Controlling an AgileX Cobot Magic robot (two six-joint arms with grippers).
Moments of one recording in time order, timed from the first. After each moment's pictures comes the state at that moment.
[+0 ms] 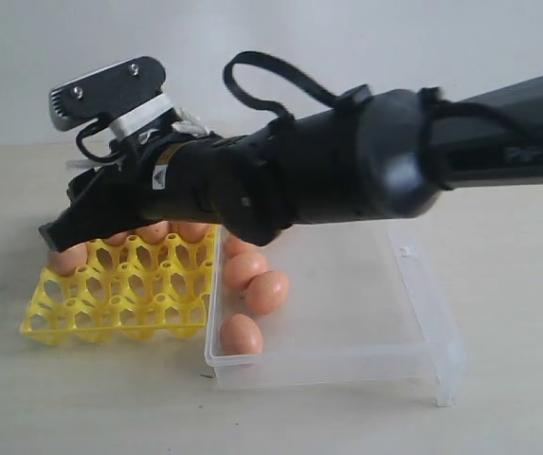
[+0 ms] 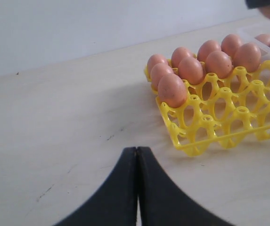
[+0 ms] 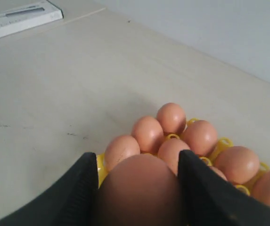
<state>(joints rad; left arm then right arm) -0.06 0.01 0.00 -0.06 0.37 0.21 0.89 1.95 -1.30 0.08 -0.09 -0.05</state>
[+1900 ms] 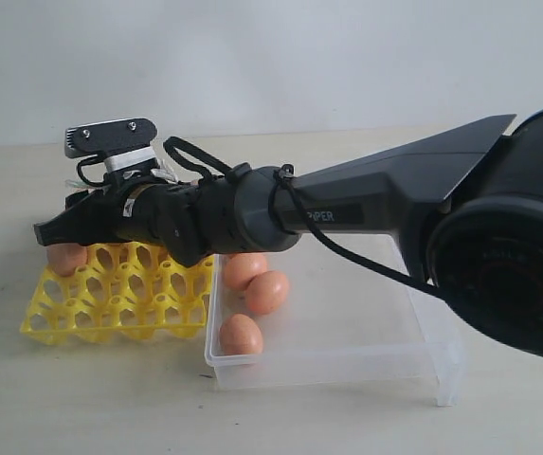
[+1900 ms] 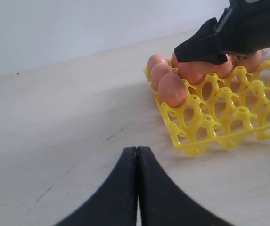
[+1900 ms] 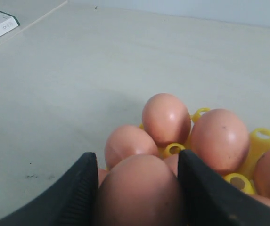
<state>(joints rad) -0.06 0.01 0.00 -0.06 0.37 0.21 0.86 2.36 -1.67 0.21 -0.15 0.05</state>
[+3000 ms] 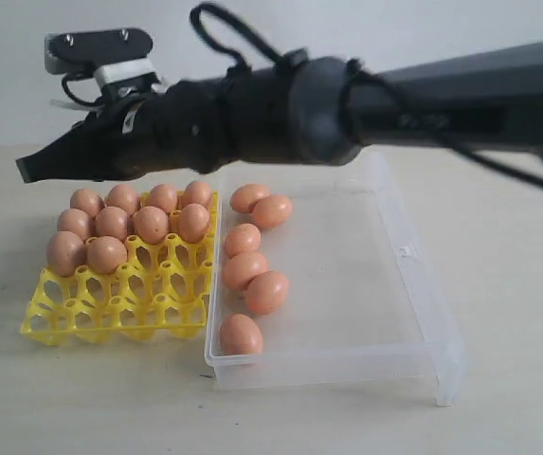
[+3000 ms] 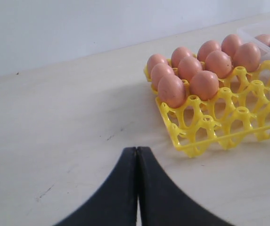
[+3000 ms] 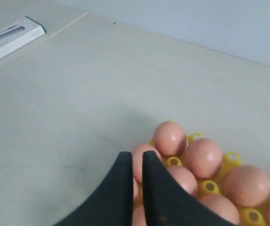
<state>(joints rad) -0.06 0.01 0.00 -0.06 0.37 0.21 0.85 2.08 -1.61 0.20 0.14 -0.03</state>
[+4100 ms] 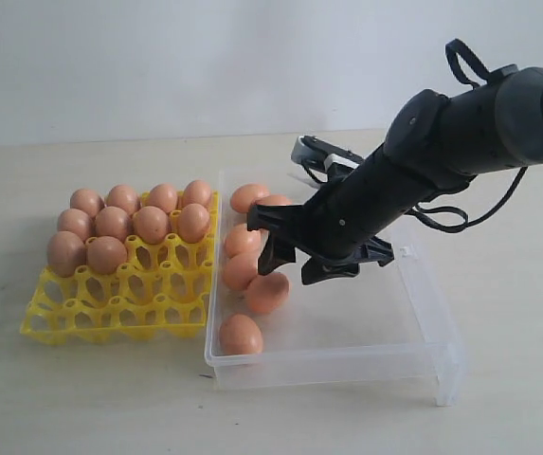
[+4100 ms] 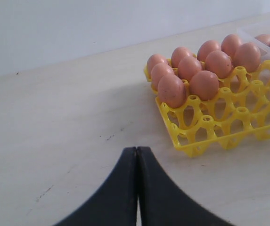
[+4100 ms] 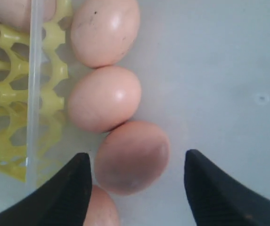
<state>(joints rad) -0.06 0.01 0.00 -0.06 0.37 0.21 0.46 1.98 -1.19 0.77 0.56 -0.21</state>
